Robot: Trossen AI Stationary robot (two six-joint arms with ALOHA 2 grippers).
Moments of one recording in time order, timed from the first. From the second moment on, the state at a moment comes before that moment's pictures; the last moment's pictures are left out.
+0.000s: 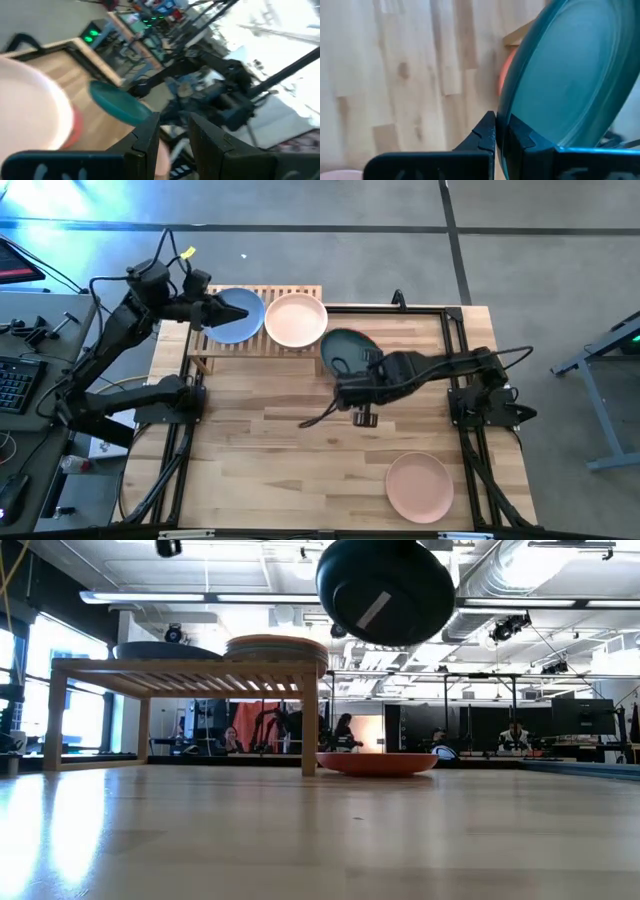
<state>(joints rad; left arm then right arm) 0.80 0.84 1.12 -0.42 0.81 -0.72 0.23 1.88 2.11 -1.57 0.36 0.24</state>
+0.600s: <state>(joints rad) 0.60 0.94 1.12 0.25 0.93 -1.09 0.14 1.80 2.11 -1.57 0.45 -0.10</state>
